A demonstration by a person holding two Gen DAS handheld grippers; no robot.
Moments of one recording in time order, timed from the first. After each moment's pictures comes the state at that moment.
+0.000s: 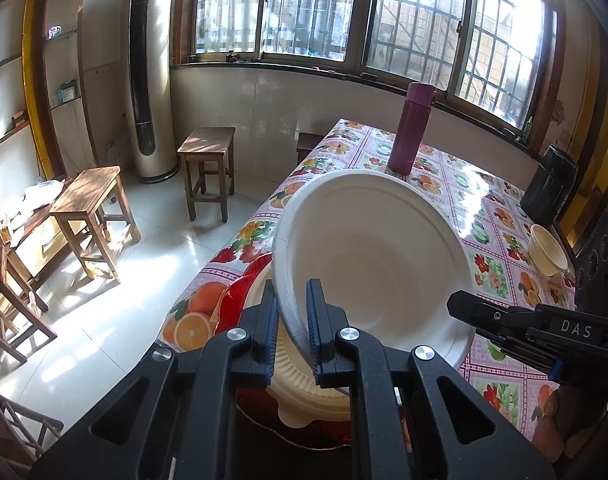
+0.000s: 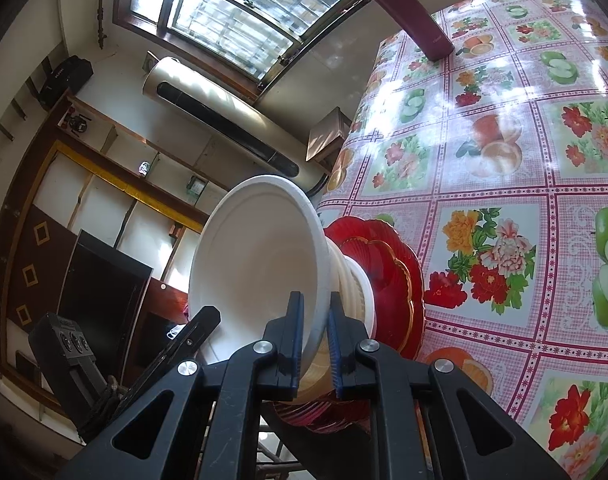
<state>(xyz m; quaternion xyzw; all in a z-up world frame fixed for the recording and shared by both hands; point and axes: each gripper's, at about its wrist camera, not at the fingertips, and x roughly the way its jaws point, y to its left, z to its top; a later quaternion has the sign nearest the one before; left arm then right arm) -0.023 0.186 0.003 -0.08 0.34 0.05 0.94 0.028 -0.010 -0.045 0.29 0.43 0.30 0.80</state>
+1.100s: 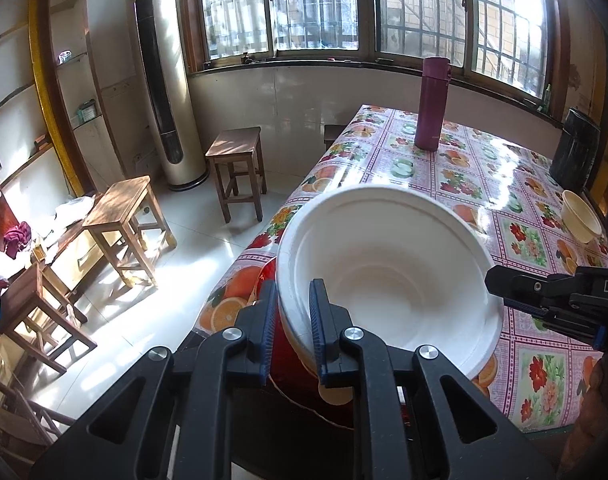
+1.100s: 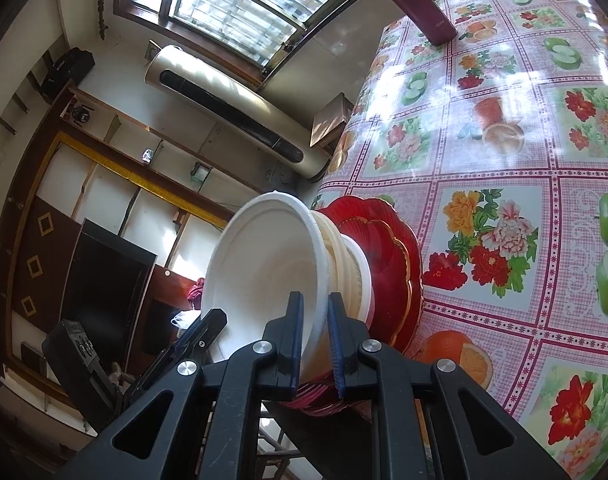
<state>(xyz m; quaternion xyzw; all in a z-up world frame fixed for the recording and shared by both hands) -0.031 0.184 -0.012 -0.01 0.35 0.11 0.93 0.026 -0.011 -0.055 0.29 0.45 0.31 0.79</state>
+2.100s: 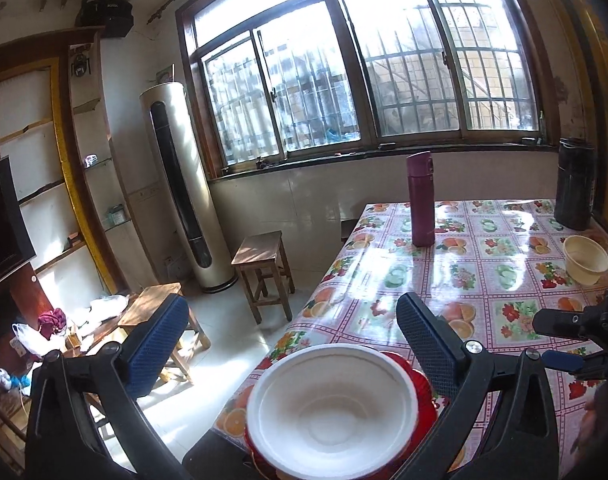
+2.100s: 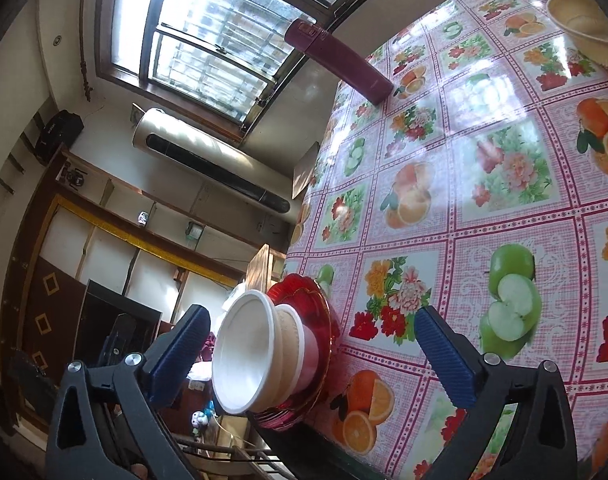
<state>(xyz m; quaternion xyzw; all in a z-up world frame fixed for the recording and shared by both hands) -0.033 0.107 0.065 0.08 0.18 0.14 0.97 0.024 -0.125 -0.038 0.36 0.40 0.25 0.80</state>
